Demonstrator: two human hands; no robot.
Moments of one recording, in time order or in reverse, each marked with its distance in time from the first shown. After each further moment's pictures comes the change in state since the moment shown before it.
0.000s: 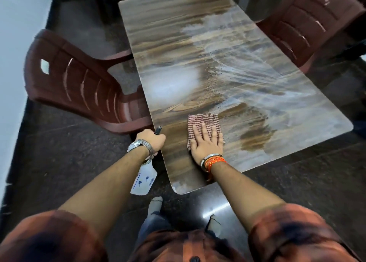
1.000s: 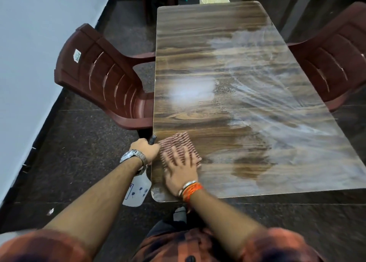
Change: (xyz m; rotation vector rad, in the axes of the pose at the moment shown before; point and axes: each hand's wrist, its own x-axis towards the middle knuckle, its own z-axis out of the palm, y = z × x) left_hand -0.025 0.011 0.026 -0.066 0.150 -0.208; right_hand -0.032 -0.002 0.005 -0.039 -0.134 -0.507
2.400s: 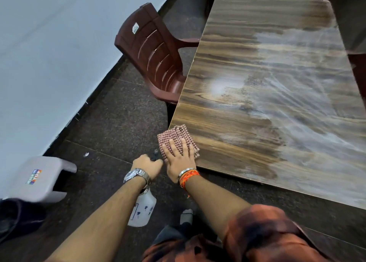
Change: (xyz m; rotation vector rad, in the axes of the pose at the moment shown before) left_hand -0.151 -0.088 0.086 -0.150 0.153 -0.319; right_hand -0.074 -0.005 0.030 -0.103 -0.098 -0.370
